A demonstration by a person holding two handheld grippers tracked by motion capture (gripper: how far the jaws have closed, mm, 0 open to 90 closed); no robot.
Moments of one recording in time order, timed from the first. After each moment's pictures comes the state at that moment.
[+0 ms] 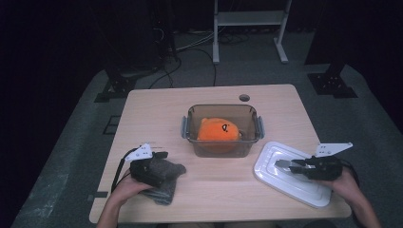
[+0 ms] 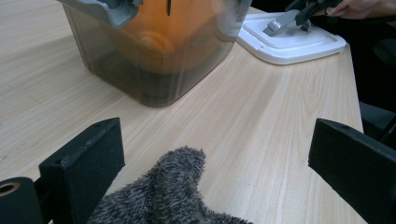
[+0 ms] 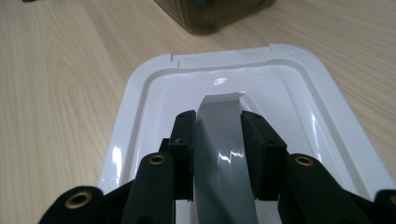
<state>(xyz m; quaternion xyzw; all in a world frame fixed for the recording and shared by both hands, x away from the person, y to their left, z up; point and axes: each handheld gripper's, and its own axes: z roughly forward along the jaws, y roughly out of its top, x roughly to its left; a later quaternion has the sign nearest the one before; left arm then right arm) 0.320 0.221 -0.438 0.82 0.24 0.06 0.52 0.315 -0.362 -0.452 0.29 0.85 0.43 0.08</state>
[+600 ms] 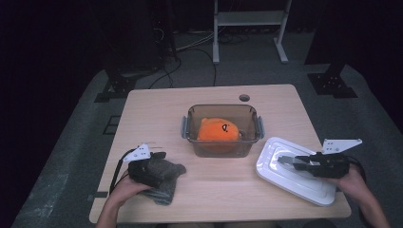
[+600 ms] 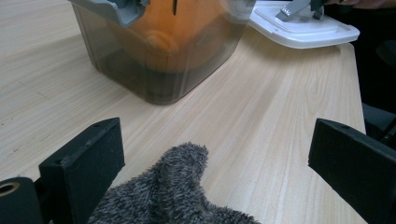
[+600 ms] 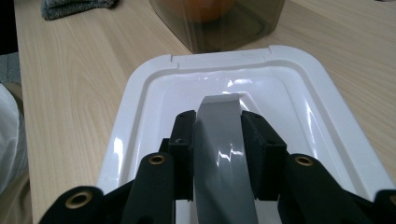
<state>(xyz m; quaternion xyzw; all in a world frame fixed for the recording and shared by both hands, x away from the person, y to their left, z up) 0.317 0.225 -0.438 0.81 0.25 0.06 0.52 0.310 -0.367 -0.426 0.27 0.85 0.45 0.09</state>
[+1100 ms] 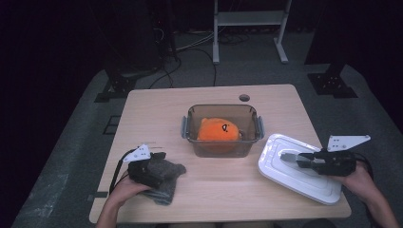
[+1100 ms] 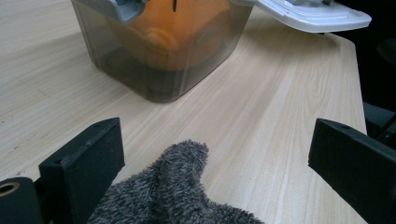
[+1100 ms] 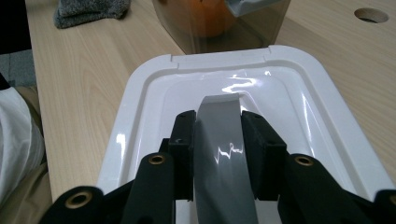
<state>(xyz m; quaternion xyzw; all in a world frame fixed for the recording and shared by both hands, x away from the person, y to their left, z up) 0.316 0.226 -0.438 0.81 0.25 0.06 0.52 0.305 -0.369 -0.402 0.26 0.85 0.45 0.09</state>
